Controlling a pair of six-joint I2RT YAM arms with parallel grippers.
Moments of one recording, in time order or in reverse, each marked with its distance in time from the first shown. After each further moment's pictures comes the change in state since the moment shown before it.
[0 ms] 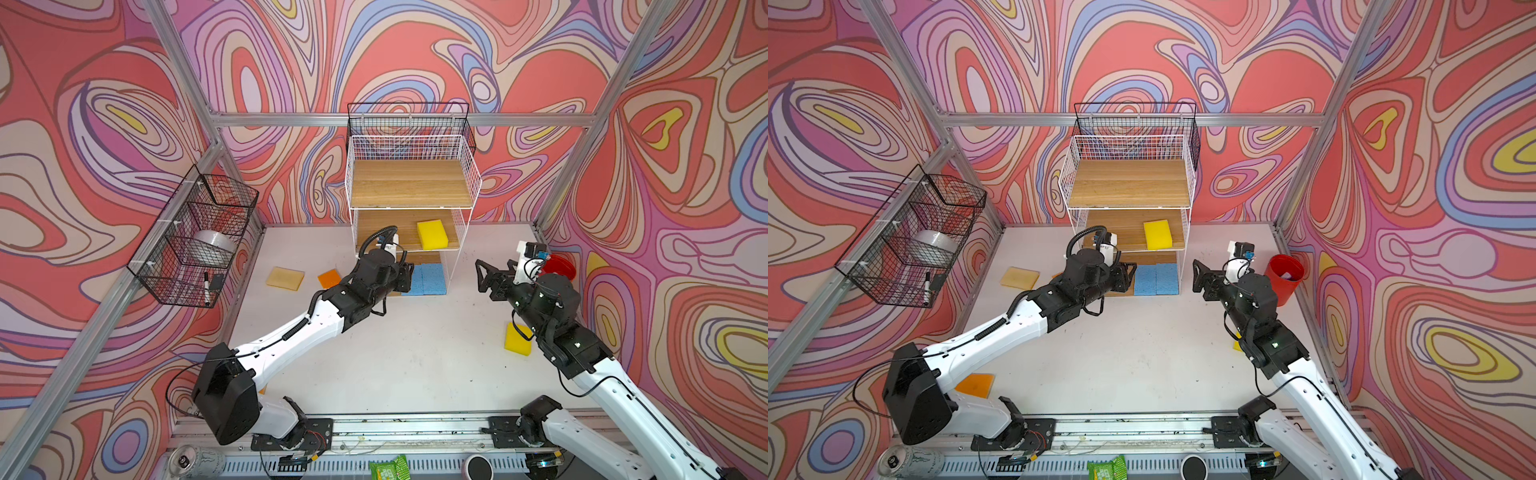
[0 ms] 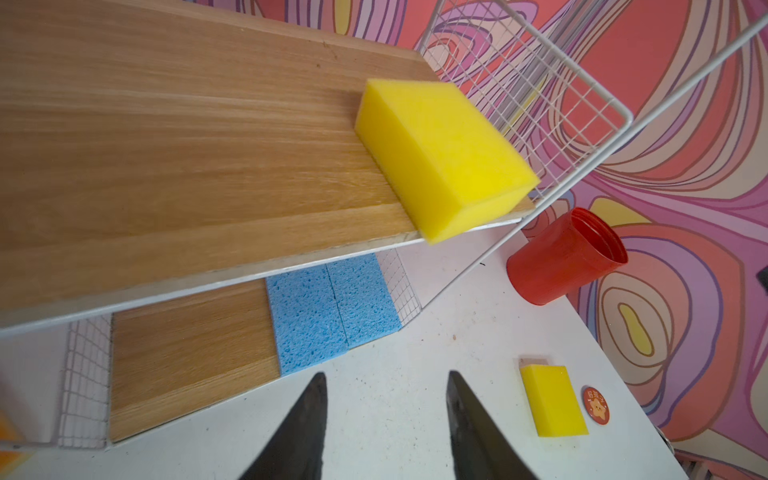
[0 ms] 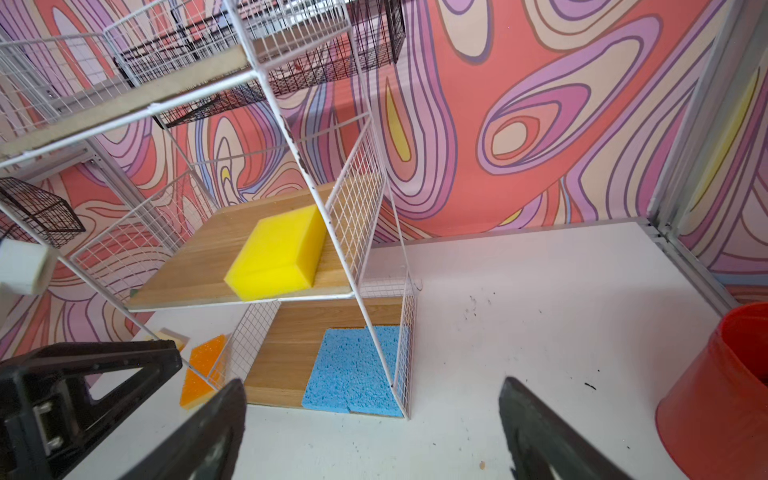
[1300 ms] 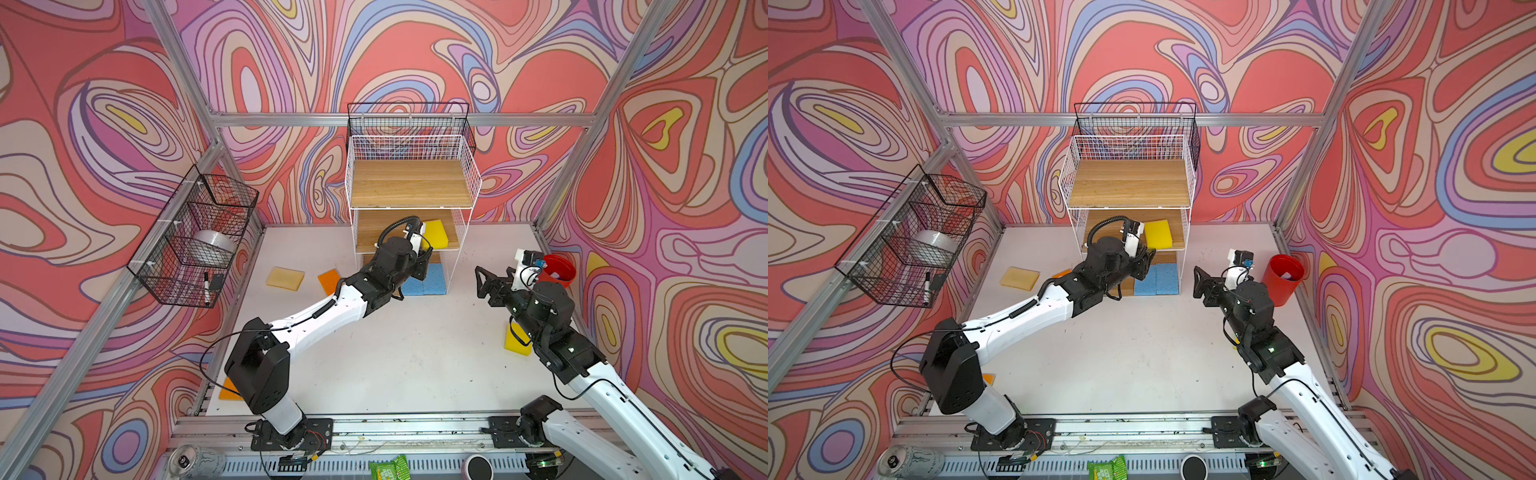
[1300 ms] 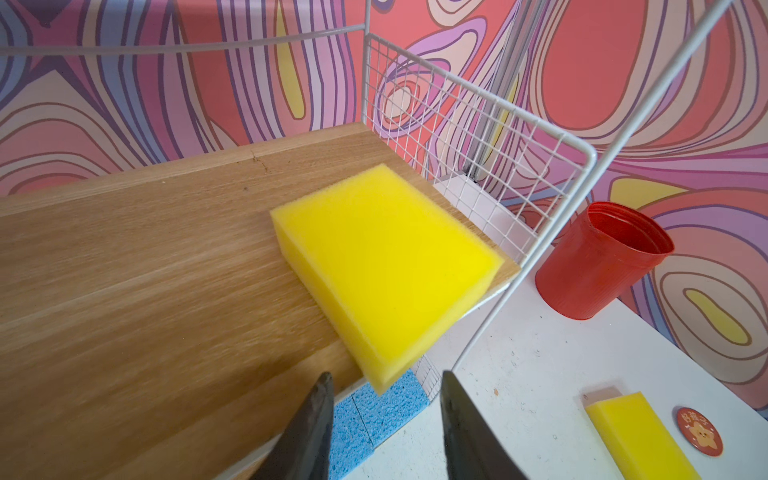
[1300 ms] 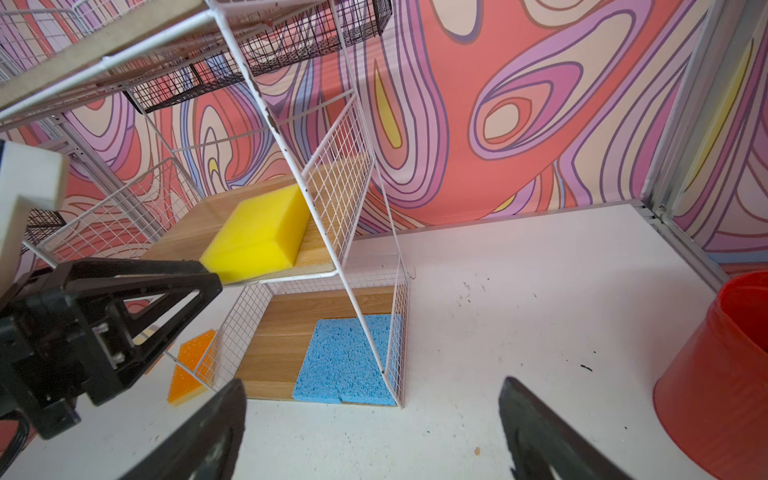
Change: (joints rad) left arm 0.006 0.184 0.151 0.131 0.002 0.293; right arm -0.004 -0.024 -0.080 0.051 0.011 0.013
